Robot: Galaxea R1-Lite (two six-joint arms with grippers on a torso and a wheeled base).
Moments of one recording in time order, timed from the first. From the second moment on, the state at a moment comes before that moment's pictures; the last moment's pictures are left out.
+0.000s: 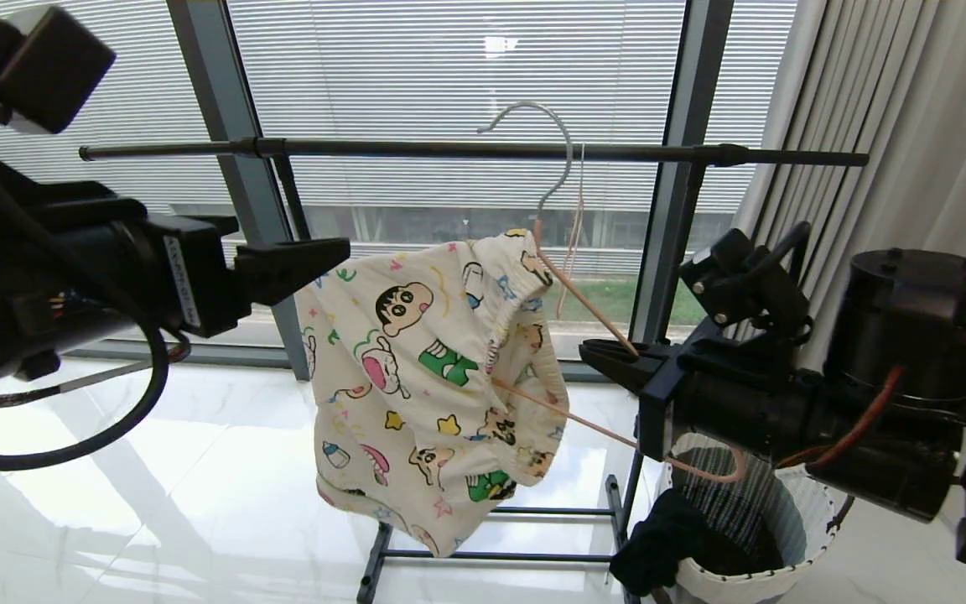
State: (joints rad) left arm -0.48 1.23 -0.99 -0.06 0.05 0.05; right arm 0.85 1.59 -0.76 -0.73 0.08 -0.03
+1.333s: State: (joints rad) left arm -0.49 1.22 -0.74 -0.06 -0.47 0.40; right arm 0.93 1.51 -0.59 -0.72 0.29 -0.22
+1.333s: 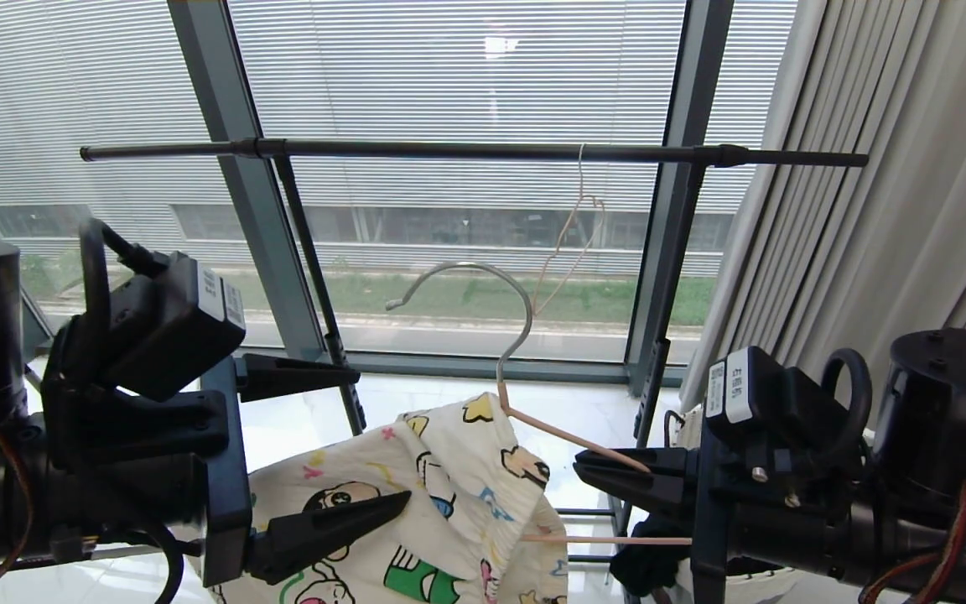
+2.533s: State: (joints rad) left arm -0.56 1.24 -0.64 -0.10 -0.47 0.39; right arm 1.00 1.51 -0.60 -0.68 0.22 -0.24
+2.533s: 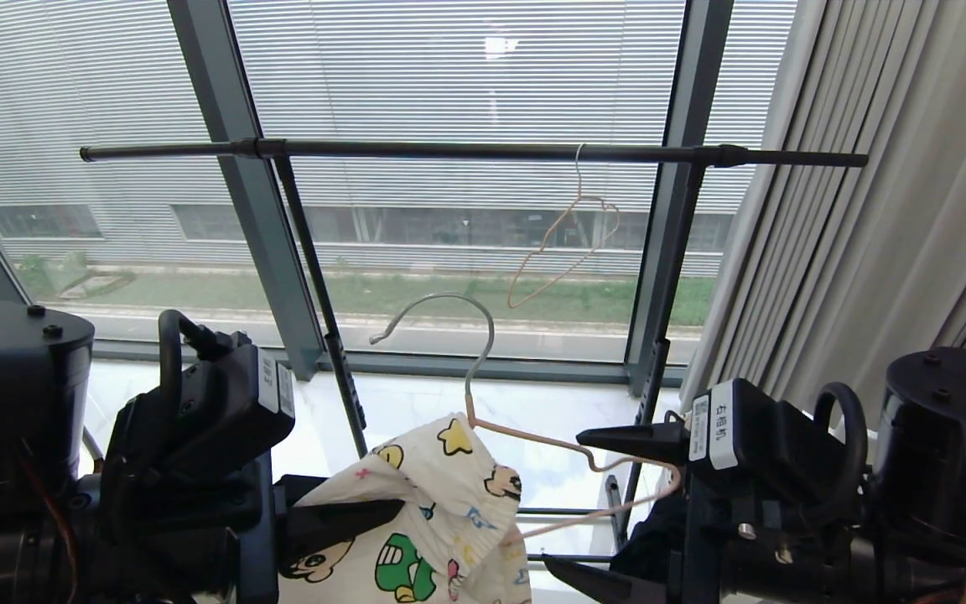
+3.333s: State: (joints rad) left arm -0.47 1.24 -0.56 -0.49 -0.38 0.40; right arm 0.94 1.53 -0.59 -0.69 0.18 0.07
